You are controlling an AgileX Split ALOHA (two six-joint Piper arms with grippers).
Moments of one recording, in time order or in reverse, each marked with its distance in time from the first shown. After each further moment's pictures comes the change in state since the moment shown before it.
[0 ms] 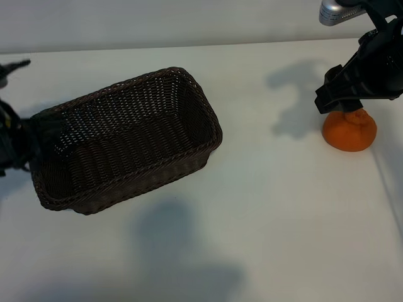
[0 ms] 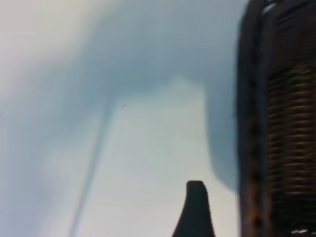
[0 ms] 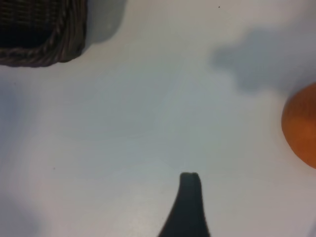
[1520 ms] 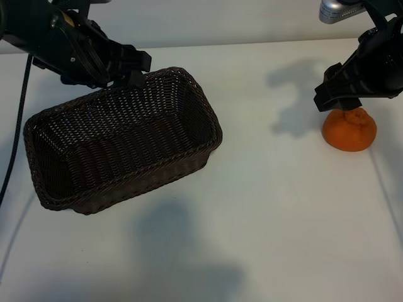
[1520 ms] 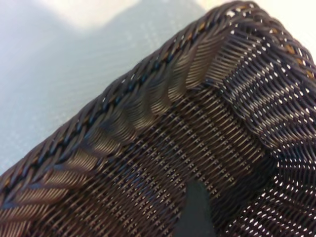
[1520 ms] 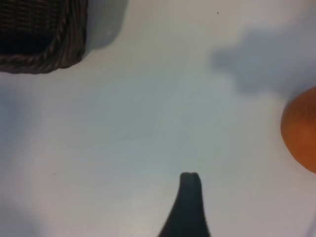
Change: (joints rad) left arm -0.069 0.240 -0.471 -0.506 -0.030 0.818; right arm 0.000 0.000 0.000 0.002 -0.014 0.003
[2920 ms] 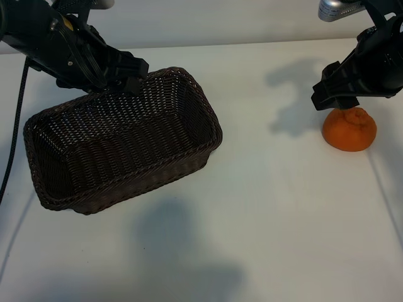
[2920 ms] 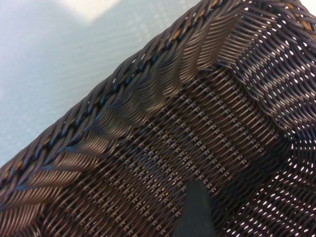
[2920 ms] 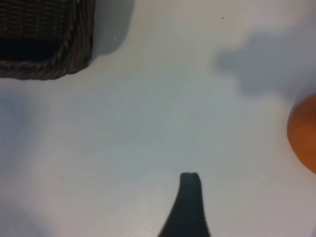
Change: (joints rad) left arm -0.006 0.000 0.000 0.030 0.024 0.022; right arm 0.000 0.000 0.000 0.020 -0.006 0.000
